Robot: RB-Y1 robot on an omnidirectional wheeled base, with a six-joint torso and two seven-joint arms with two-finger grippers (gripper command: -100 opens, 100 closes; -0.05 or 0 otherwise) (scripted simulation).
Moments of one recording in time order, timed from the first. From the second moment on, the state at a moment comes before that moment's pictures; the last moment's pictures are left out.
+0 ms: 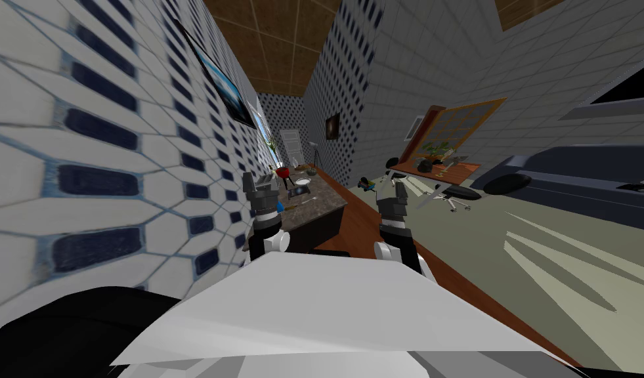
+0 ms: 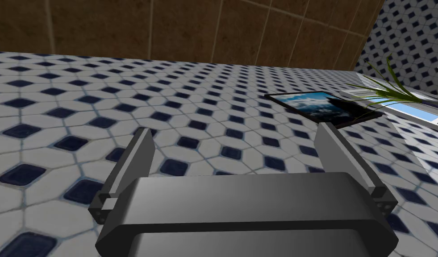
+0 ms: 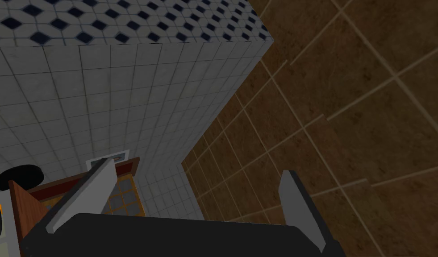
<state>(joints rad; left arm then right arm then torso) 0.45 -0.03 -0.07 -2.36 0.05 -0.57 -0.13 0.50 0.03 0.00 -2.22 0.07 -0.44 -0.11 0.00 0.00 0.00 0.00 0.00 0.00</state>
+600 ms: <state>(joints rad) 0.44 0.14 -0.02 -2.33 0.12 -0.45 -0.11 0.50 0.03 0.00 -2.22 0.07 -0.44 -0.11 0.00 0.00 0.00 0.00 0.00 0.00</state>
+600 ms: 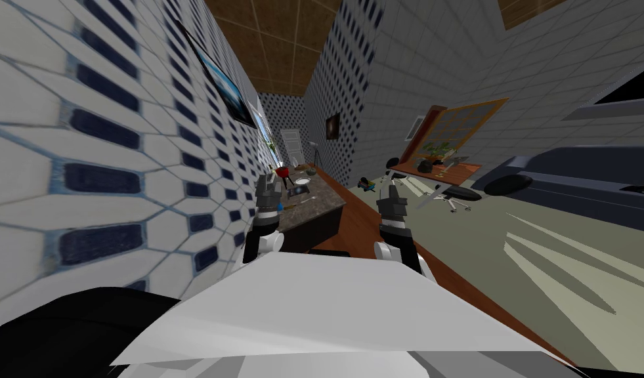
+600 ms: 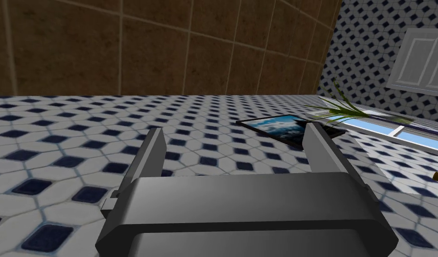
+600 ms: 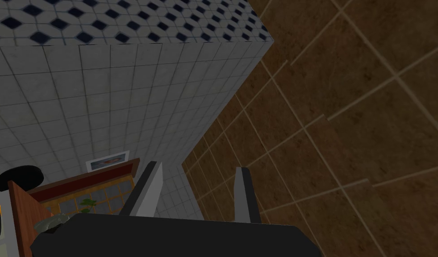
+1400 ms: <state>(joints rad) 0.41 0.28 0.06 -2.27 0.24 -0.25 -0.06 0.50 0.03 0.00 -2.22 0.07 -0.44 -0.11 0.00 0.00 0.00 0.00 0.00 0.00</state>
